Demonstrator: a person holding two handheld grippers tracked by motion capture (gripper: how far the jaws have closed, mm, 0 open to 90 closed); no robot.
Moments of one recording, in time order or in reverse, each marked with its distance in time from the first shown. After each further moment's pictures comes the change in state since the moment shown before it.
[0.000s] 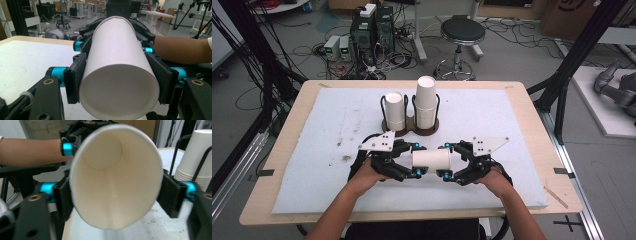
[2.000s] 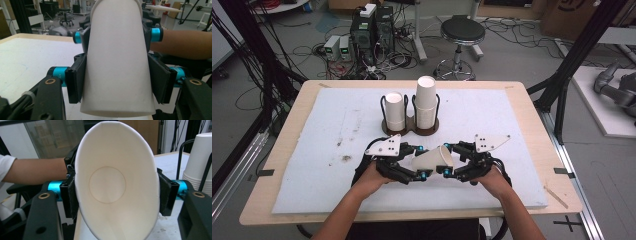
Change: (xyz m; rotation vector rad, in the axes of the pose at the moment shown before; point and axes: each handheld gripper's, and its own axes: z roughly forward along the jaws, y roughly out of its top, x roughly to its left) left arm -0.005 -0.007 0.013 0.028 0.034 0.027; right arm -0.002 0.001 -0.001 -0.077 0.041 0.082
